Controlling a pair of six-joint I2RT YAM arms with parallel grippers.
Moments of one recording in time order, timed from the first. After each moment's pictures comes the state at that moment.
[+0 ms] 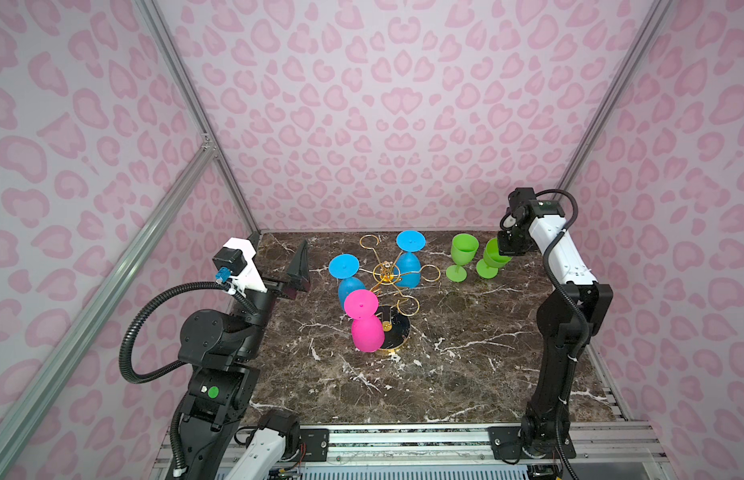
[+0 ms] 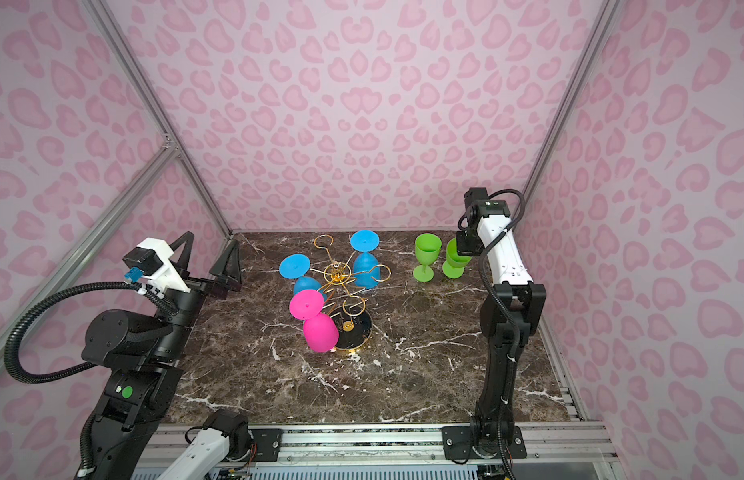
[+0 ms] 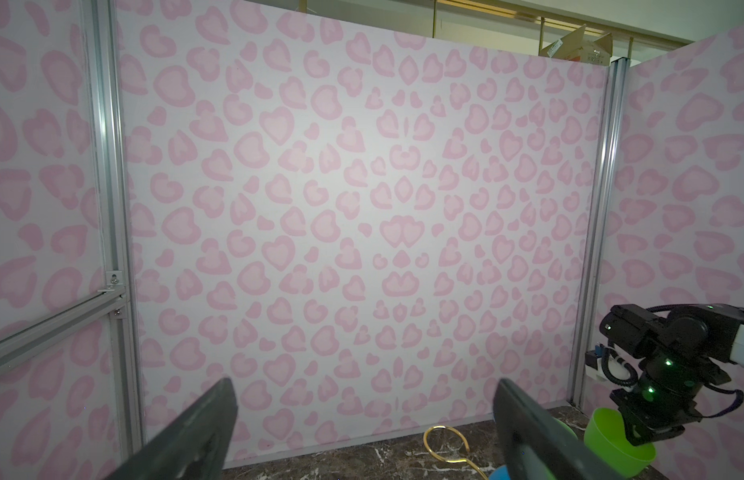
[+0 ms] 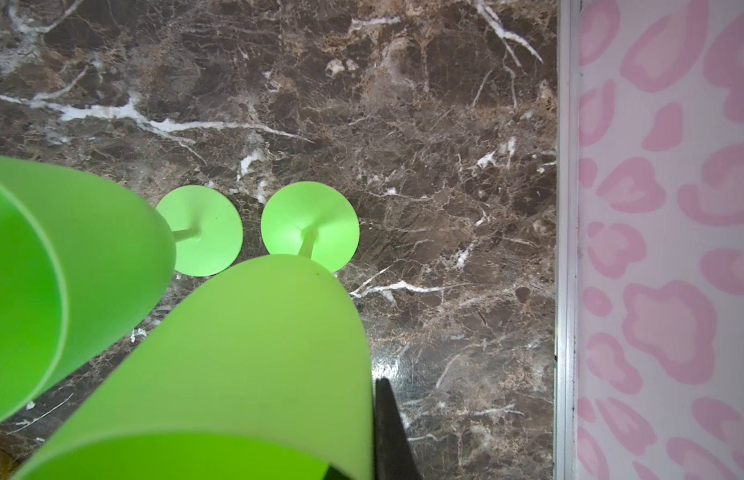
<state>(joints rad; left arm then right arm) -0.28 0.65 1.03 -0.04 -0.03 -0.03 0.00 2.16 2.24 -1.34 0.16 0.08</state>
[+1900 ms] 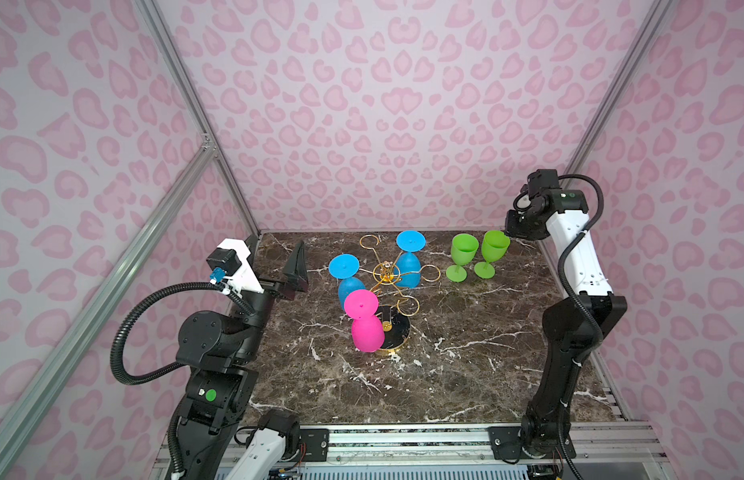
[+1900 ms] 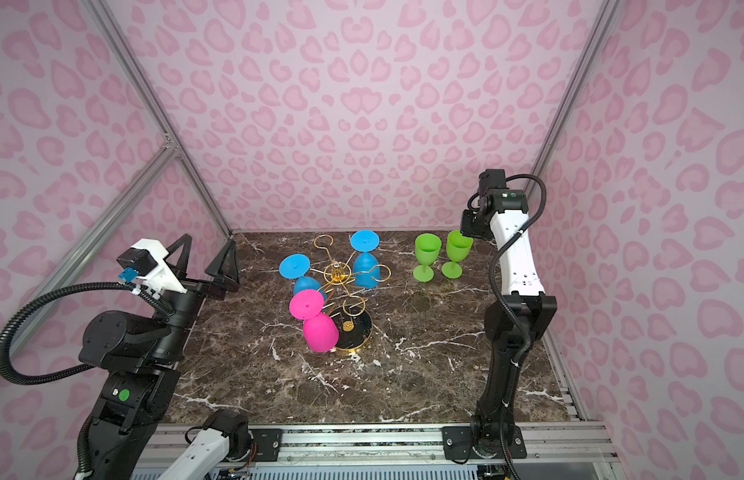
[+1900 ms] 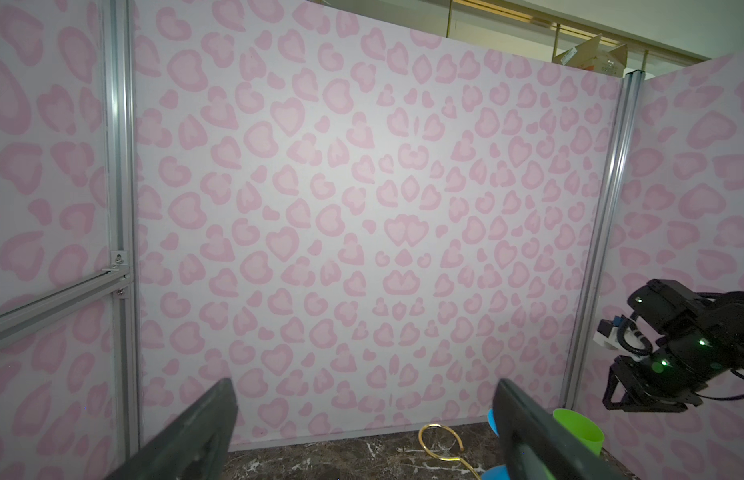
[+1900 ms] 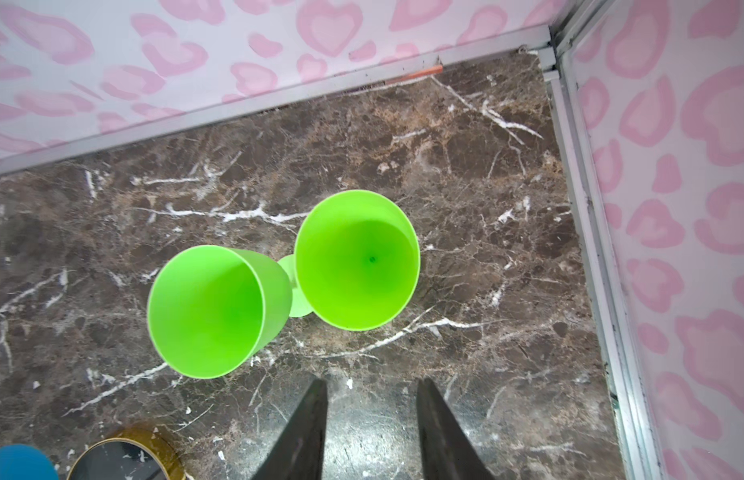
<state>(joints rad) -0.28 0.64 1.03 -0.08 -0.09 -0.11 -0.03 2.00 2.26 -1.26 -0.03 0.19</state>
